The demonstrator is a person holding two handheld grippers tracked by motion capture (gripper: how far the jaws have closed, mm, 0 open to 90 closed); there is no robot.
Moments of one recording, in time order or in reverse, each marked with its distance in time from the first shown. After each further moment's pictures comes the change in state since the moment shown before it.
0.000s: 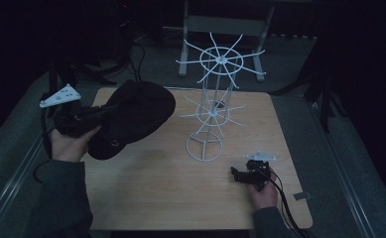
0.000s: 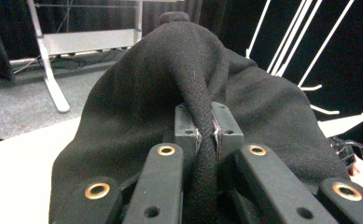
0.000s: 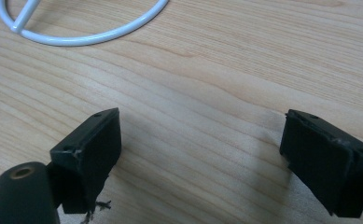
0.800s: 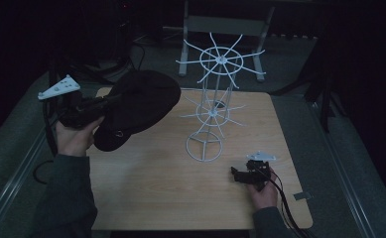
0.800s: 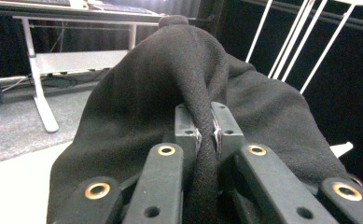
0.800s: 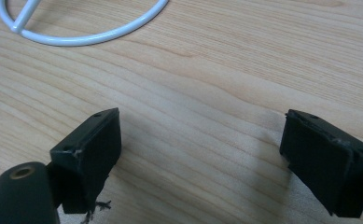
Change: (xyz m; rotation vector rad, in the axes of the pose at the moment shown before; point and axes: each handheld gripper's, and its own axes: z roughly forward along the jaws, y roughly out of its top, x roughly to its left) left arm 0.001 0.014 0.007 -0.091 -0.033 -0.036; right arm 0.000 0.000 0.000 0.000 0.000 -0.001
